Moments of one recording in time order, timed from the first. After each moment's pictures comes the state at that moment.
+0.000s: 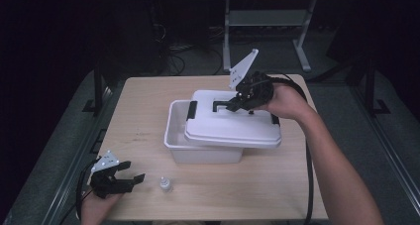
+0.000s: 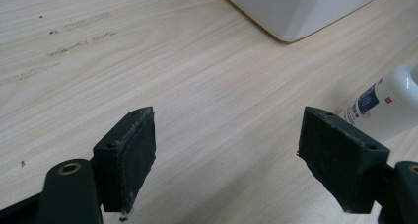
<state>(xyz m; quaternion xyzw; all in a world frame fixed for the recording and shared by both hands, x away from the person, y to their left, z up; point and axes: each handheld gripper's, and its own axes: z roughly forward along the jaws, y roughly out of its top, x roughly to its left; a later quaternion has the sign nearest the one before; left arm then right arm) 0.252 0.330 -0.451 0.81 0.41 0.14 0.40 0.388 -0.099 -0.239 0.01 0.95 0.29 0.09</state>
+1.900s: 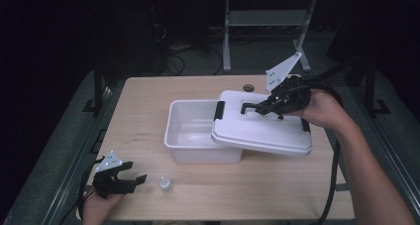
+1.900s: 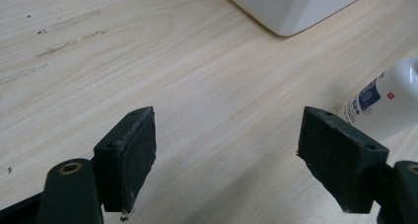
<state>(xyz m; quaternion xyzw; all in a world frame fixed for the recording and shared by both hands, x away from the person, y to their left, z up) 0.253 0.324 -0.452 0.82 0.40 0.14 0.39 0.363 -0.171 -0.234 0.06 0.95 0.30 0.10</state>
